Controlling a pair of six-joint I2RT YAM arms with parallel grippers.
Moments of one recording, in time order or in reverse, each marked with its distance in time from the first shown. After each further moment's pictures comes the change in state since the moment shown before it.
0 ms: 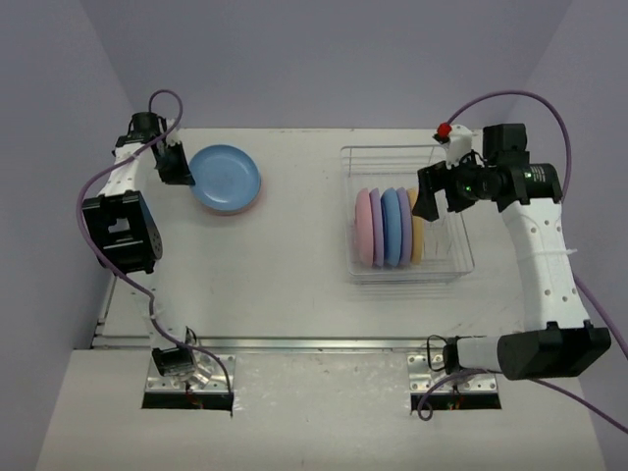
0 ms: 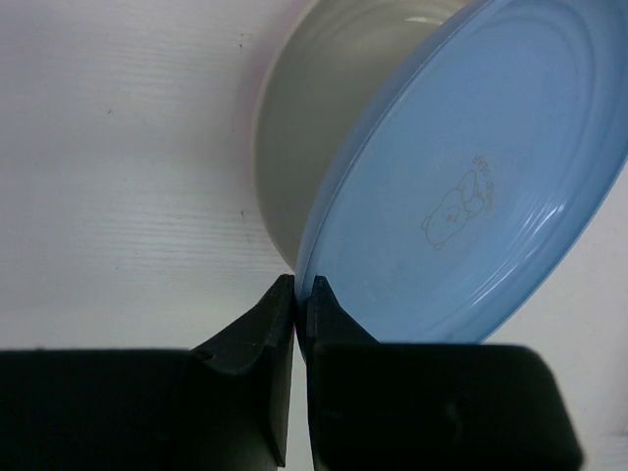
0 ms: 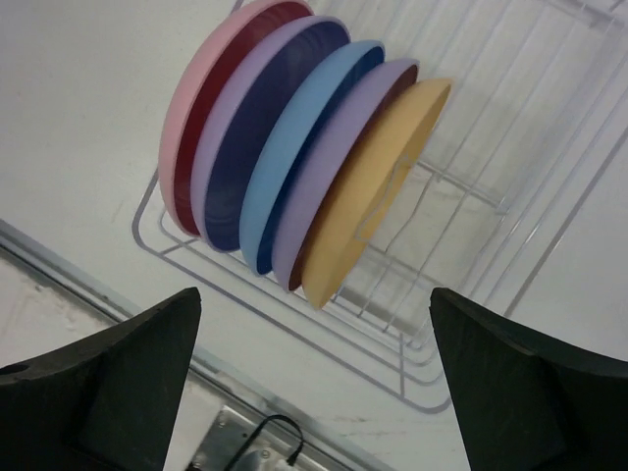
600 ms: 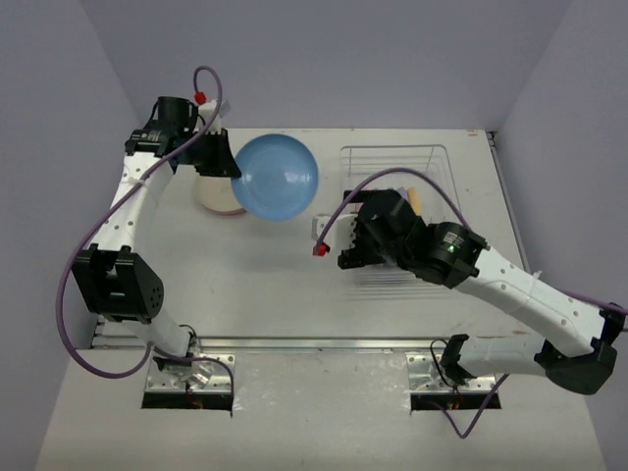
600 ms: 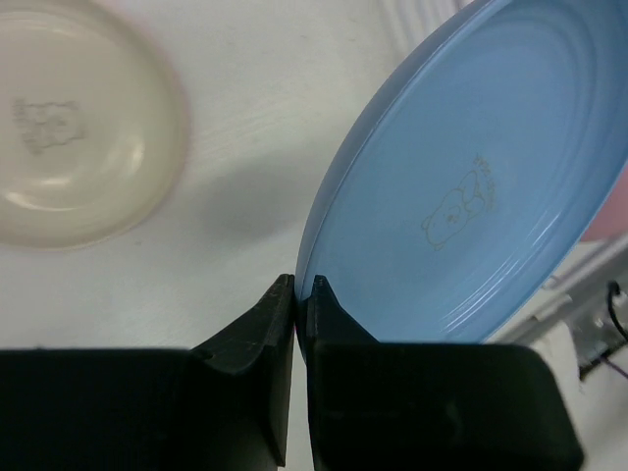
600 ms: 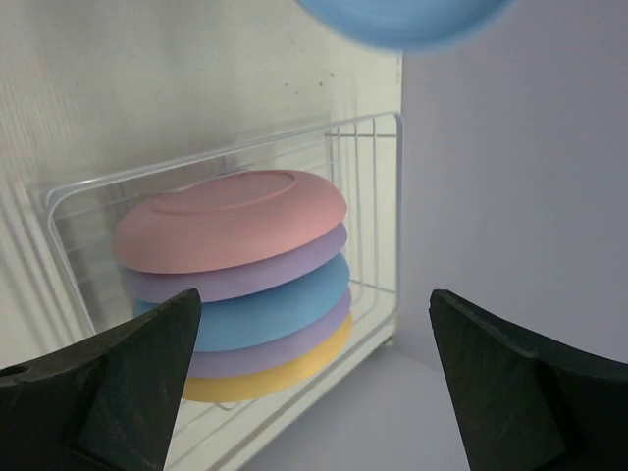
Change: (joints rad) left arm -0.297 -0.405 -0.096 -0.144 0.281 0.073; right arm 0.972 -0.115 -0.243 0.309 0.767 -0.594
